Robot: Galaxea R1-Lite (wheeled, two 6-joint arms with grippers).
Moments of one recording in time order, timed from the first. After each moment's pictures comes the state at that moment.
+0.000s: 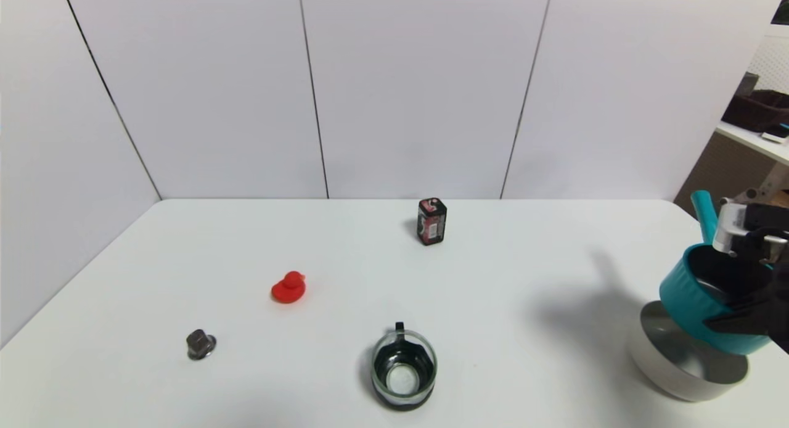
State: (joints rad) left arm -0.01 0.00 0.00 0.00 0.02 -0.05; right arm -0.08 1.35 -1.05 0.73 0.25 -0.89
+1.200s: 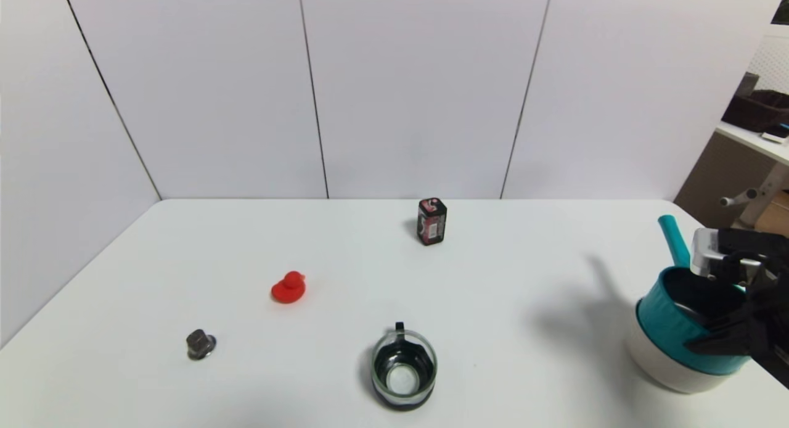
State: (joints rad) left arm -0.01 0.00 0.00 0.00 0.02 -0.05; right arm -0.06 1.40 -1.00 0.73 0.30 -0.94
